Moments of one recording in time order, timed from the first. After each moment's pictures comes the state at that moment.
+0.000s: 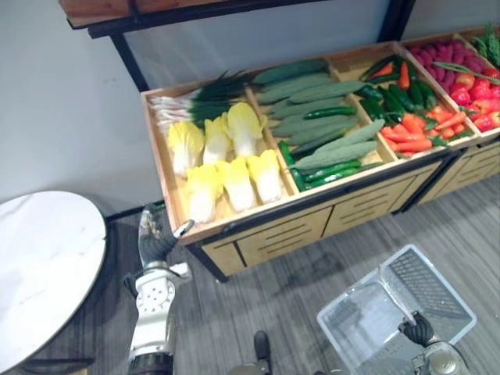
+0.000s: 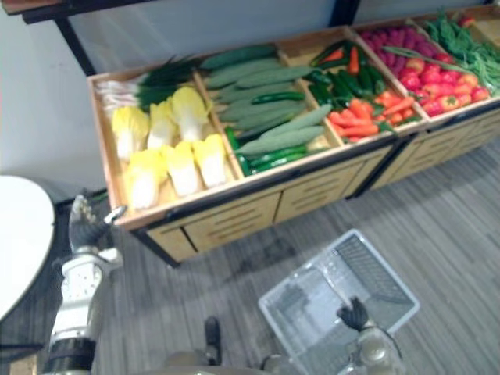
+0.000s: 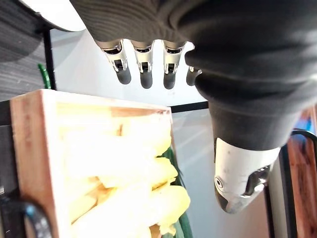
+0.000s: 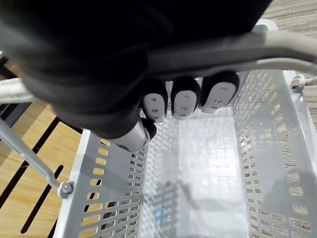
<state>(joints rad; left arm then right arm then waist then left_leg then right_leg) -0.08 0.20 0.25 0.19 -0.11 -0.11 0.28 0.17 -0.32 -0.18 0.64 -0.51 -0.12 0.03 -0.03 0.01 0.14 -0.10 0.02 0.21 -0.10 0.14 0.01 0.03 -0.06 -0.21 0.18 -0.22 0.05</state>
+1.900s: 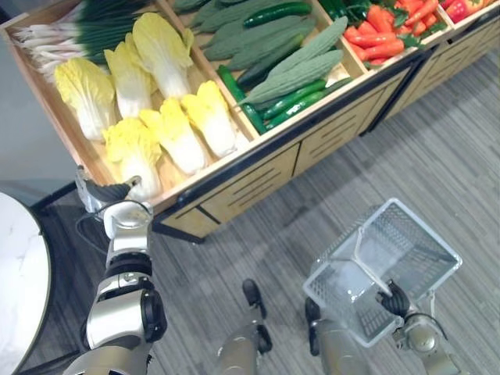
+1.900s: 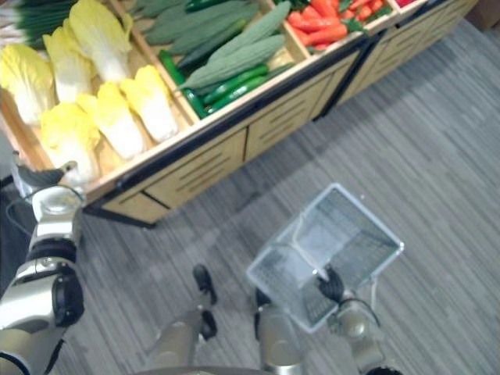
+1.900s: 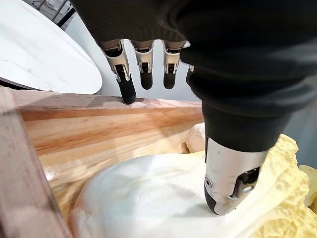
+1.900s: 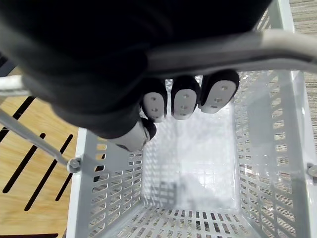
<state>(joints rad) -0.71 0.47 0.40 0.92 0.22 0.06 0.58 0.08 -0.37 0.05 0.57 -0.49 -0.21 -0.08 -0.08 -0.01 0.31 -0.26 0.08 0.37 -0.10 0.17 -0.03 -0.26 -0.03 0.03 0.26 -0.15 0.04</state>
